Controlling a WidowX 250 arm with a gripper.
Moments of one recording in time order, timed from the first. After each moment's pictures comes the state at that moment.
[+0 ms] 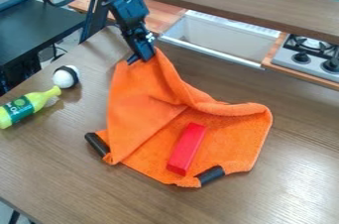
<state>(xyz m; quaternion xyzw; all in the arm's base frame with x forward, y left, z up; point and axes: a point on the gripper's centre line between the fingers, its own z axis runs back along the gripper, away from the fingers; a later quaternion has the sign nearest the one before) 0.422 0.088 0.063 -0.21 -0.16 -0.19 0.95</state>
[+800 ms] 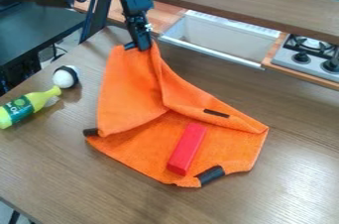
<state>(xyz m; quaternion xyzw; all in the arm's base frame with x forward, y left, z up) 0.454 0.111 0.055 -0.19 -0.06 -0.25 0.95</state>
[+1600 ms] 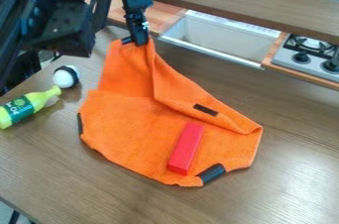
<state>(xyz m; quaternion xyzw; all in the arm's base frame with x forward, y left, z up) 0.470 0.126 0.051 -0.14 -0.06 -0.29 0.95</state>
